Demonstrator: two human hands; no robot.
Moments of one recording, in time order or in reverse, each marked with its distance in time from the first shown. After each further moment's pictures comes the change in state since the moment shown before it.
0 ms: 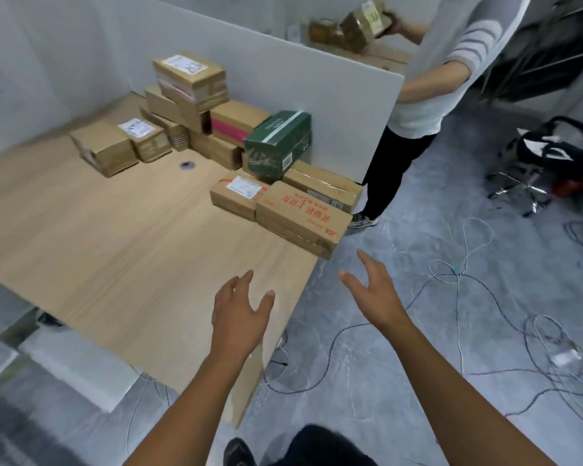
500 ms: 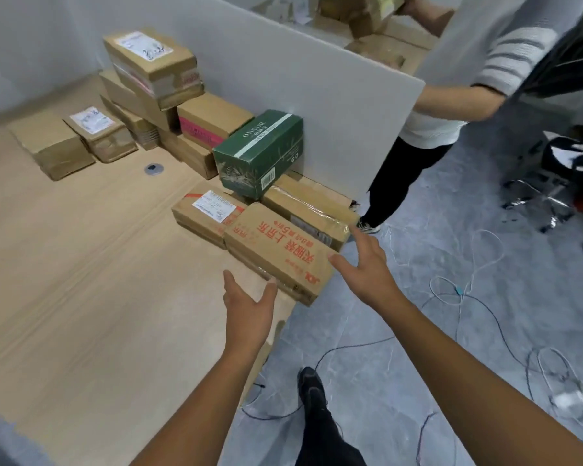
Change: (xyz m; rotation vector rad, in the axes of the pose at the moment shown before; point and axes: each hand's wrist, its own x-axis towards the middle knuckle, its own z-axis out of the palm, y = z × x) left_hand 0.159 0.073 0.114 -0.439 0.046 -0.343; right_hand 0.216 -0.013 -0.044 -0.189 -0.068 -0.097
